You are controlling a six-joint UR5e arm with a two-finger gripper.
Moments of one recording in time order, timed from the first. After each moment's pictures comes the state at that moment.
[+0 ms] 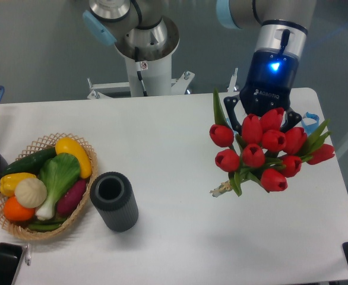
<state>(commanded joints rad) 2.79 -1.75 -1.61 -0.69 0.71 0.75</state>
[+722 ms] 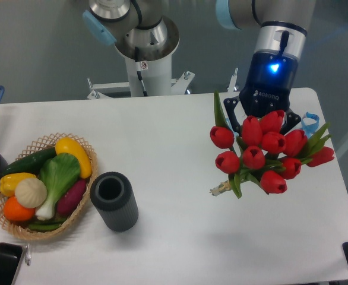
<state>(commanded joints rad) 2.79 -1.75 -1.62 -0.69 0.72 0.76</state>
